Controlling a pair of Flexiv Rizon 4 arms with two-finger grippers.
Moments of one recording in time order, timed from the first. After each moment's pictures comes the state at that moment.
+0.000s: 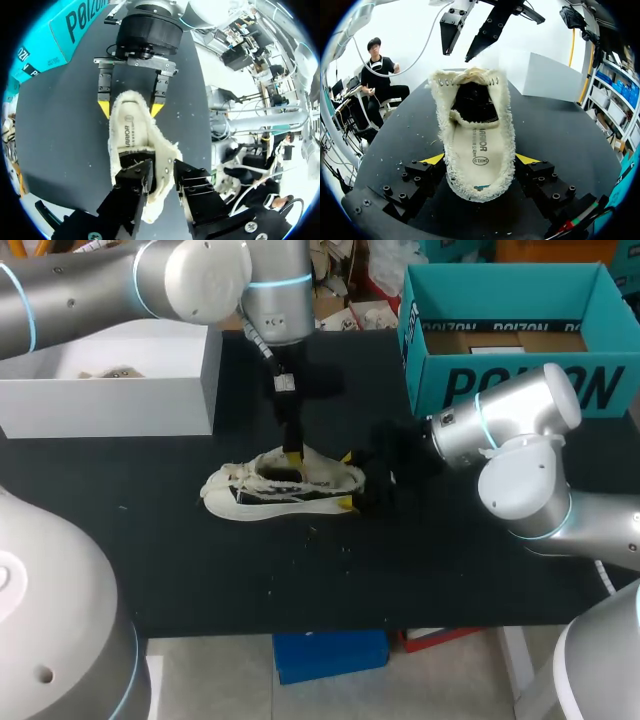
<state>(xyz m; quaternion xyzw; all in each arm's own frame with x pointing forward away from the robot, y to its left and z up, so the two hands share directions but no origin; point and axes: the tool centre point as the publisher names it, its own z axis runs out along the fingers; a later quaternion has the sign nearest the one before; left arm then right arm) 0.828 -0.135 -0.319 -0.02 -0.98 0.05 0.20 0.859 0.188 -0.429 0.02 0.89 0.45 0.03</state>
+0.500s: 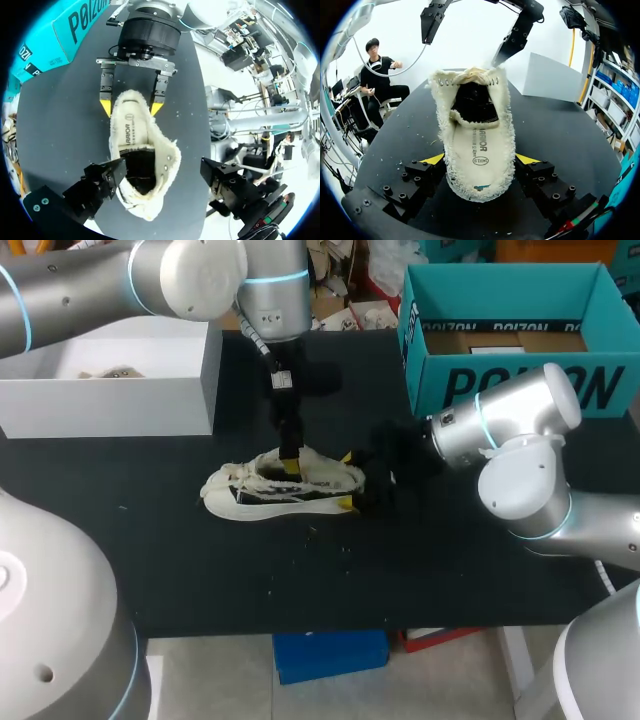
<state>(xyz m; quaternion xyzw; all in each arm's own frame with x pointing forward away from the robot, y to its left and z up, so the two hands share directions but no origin) 0.828 -0.133 -0.315 -0.02 -0.98 0.05 0.20 0.859 0.188 -0.429 0.02 0.89 0.45 0.03</state>
